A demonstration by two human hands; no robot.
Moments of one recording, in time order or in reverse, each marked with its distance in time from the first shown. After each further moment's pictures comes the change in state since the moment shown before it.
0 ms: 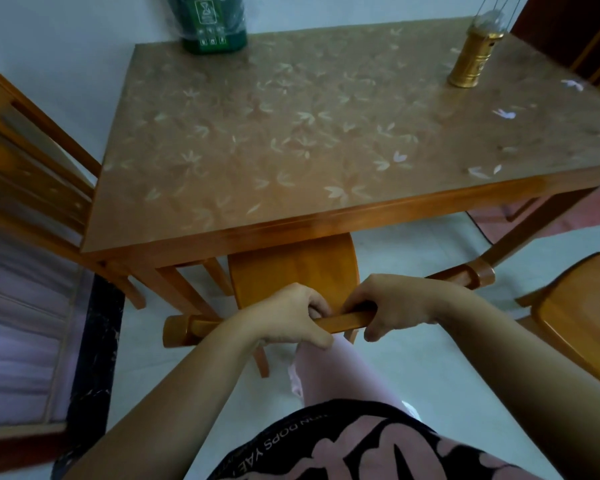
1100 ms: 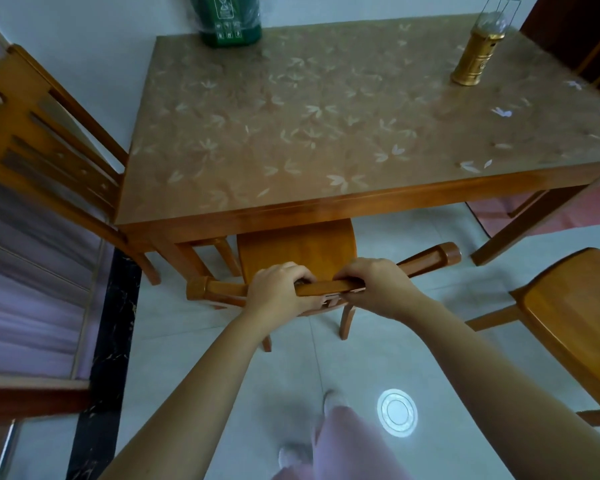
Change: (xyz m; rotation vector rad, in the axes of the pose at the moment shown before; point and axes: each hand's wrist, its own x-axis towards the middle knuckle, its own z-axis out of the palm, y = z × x) left_hand -0.031 -0.013 0.037 0.359 0.568 0.098; right_hand -0.020 0.000 0.045 -0.182 0.558 -0.070
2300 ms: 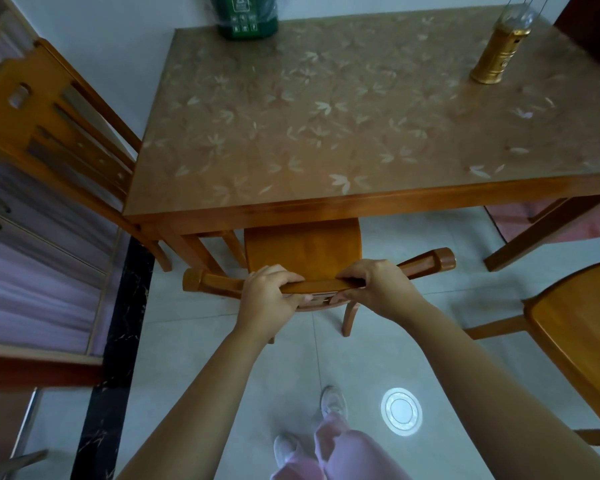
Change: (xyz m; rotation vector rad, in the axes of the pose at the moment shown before) left_hand -0.008 0.016 0.022 -0.159 0.316 -0.138; right_hand -0.006 0.026 -0.012 0.092 0.014 -0.056
